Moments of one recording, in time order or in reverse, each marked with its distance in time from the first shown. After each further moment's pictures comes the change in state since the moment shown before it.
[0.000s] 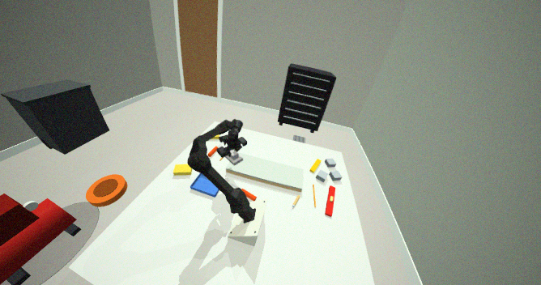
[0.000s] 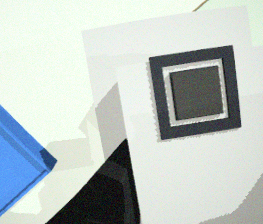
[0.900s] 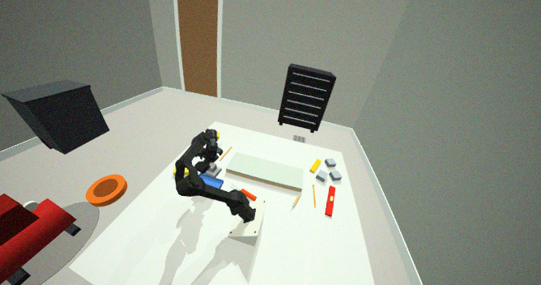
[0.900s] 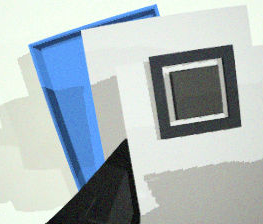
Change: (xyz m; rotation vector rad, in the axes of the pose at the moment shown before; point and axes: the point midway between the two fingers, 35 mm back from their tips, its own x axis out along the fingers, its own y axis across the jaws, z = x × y) arm -0.001 0.162 0.002 -0.414 -0.091 0.159
